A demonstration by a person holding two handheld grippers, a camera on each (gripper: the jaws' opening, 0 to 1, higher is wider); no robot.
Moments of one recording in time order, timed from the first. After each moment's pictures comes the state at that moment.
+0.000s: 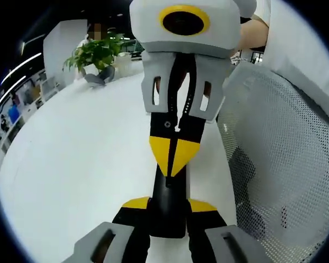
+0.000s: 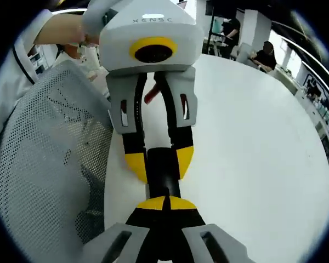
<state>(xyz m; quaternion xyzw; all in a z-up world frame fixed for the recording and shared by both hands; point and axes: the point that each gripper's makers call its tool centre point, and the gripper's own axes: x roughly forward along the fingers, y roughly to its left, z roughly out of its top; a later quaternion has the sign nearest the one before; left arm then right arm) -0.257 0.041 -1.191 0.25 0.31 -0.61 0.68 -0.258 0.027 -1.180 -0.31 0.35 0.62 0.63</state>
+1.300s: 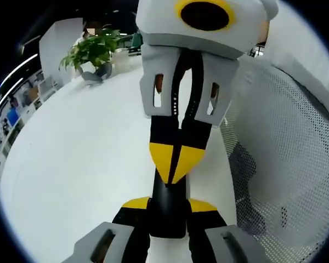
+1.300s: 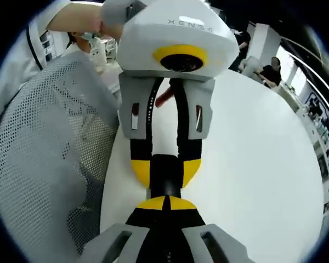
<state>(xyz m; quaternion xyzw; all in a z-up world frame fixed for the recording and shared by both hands) -0.259 0.038 -1.190 0.27 0.32 -0.60 0.67 -0.258 0.038 -1.186 -0.40 0.29 0.63 0.60</state>
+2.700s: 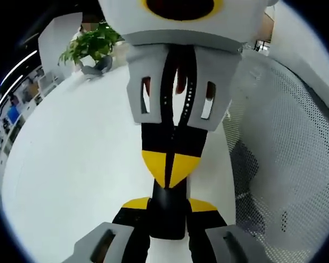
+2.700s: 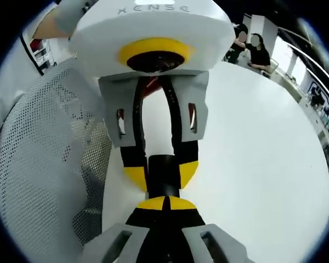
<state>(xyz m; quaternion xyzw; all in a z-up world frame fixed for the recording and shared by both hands) -0.258 0.035 -1.191 0.30 0.35 -0.59 0.67 -0.257 0.039 -1.184 -0.34 0.34 0.63 0.61</state>
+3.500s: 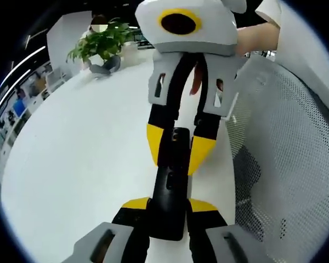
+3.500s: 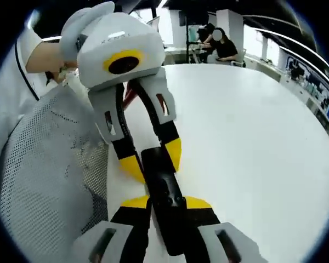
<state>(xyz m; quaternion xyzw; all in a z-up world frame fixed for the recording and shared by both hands) -0.258 0.033 -1.191 0.28 0.35 -0.56 0.70 -0.256 0.001 -1.191 -0.26 0.36 0.58 0.68</state>
